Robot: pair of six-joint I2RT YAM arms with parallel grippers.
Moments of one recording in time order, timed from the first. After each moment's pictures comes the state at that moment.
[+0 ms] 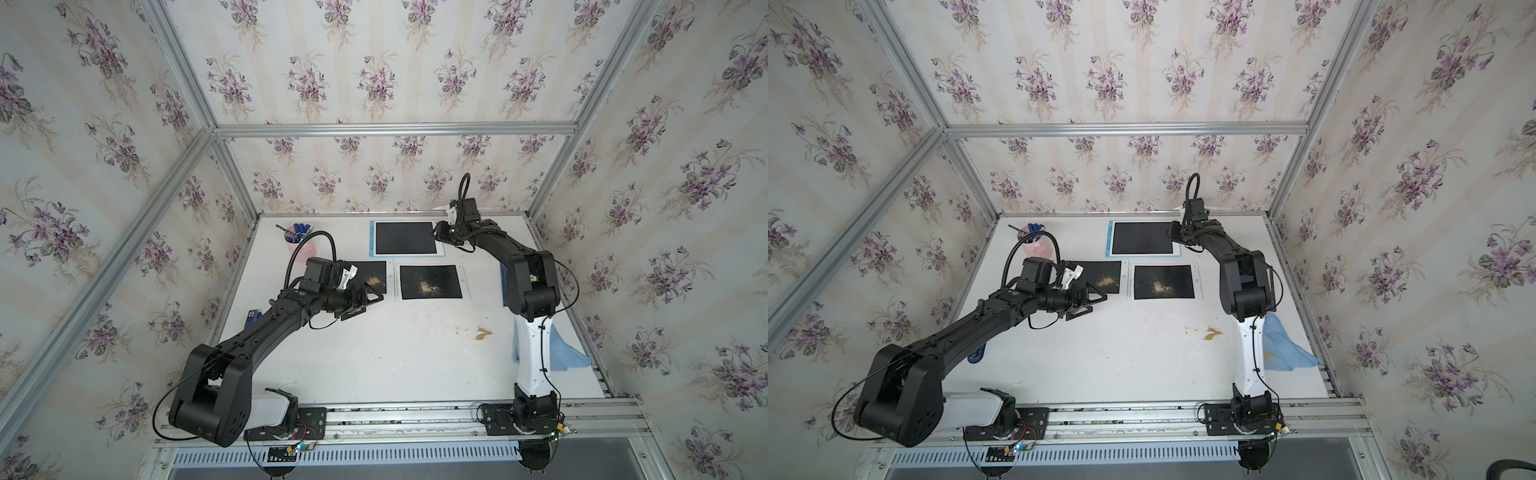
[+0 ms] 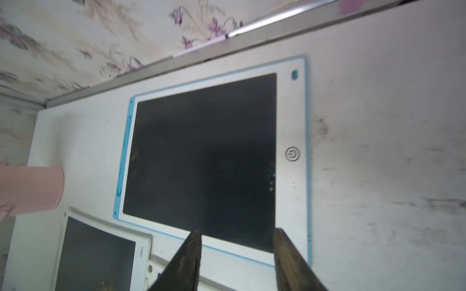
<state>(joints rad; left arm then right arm) -0.28 1.34 0.78 -0.30 0.78 -0.67 0.25 2.27 1.83 -0.43 -0.25 0.36</state>
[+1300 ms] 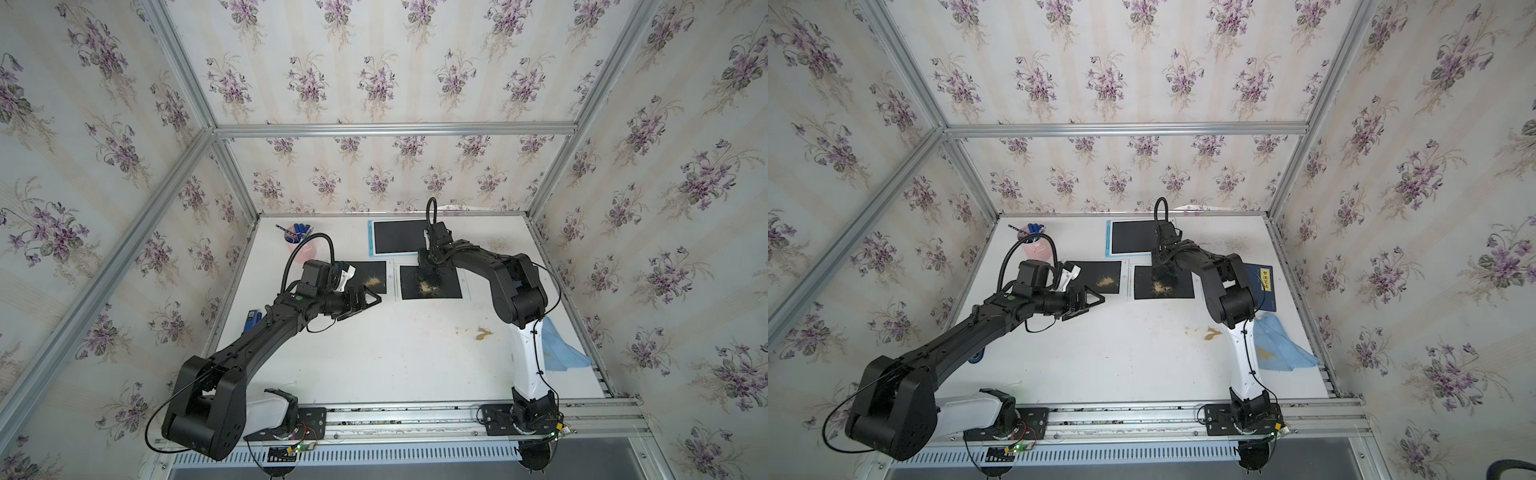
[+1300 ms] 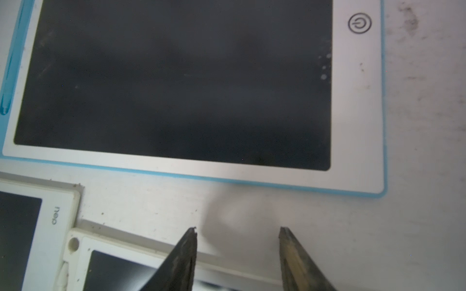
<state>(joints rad) -0.28 1.29 0.76 -0.33 0.73 -0.60 0.43 2.23 1.57 -0.34 0.02 0.29</state>
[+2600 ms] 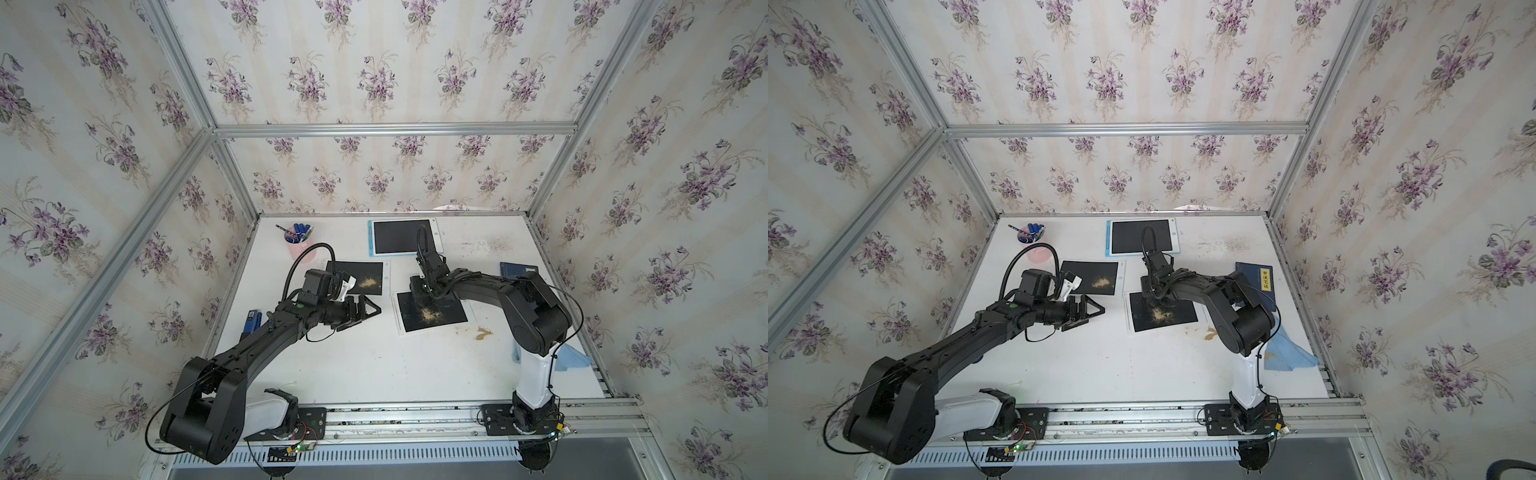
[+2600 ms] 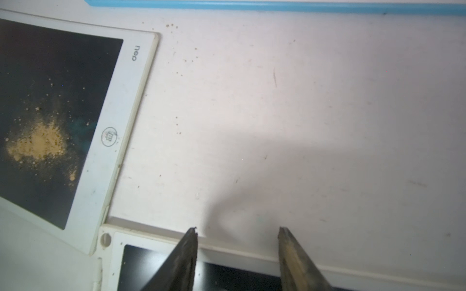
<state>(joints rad) -0.30 1.28 0.67 -0.30 0.74 -0.60 0.59 1.94 1.13 -0.19 0.03 0.36</state>
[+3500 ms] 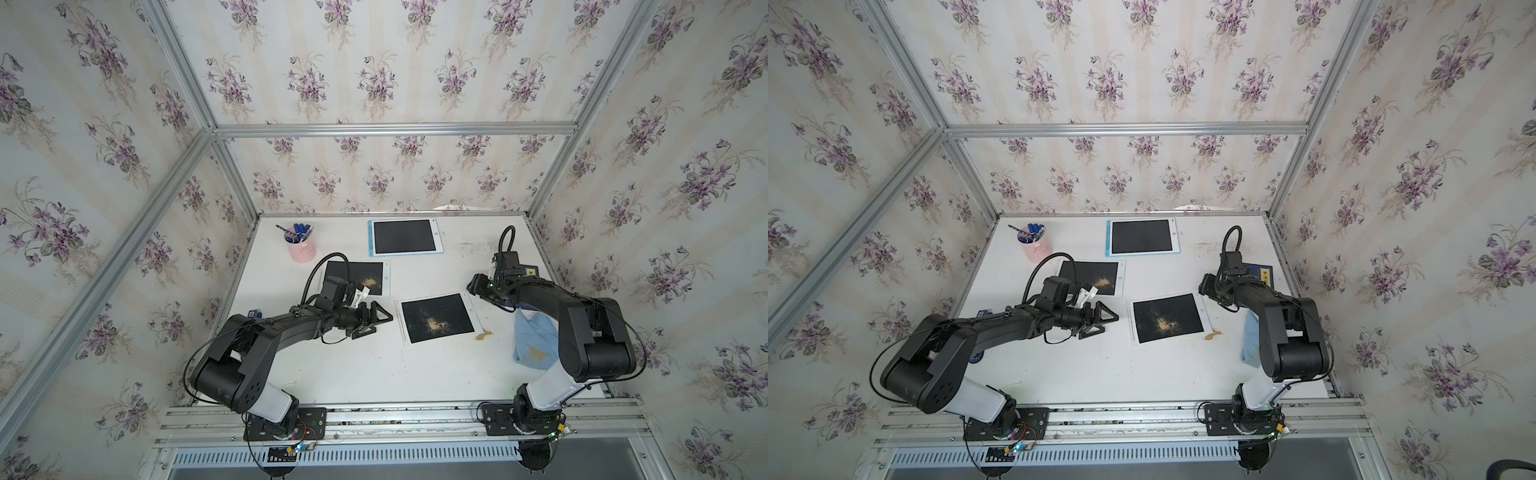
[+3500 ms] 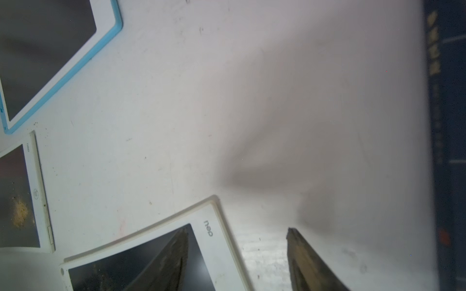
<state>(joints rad) -0.38 1.54 0.61 0.03 0.82 -0.76 0.07 1.62 0.83 -0.27 -0.20 0.45</state>
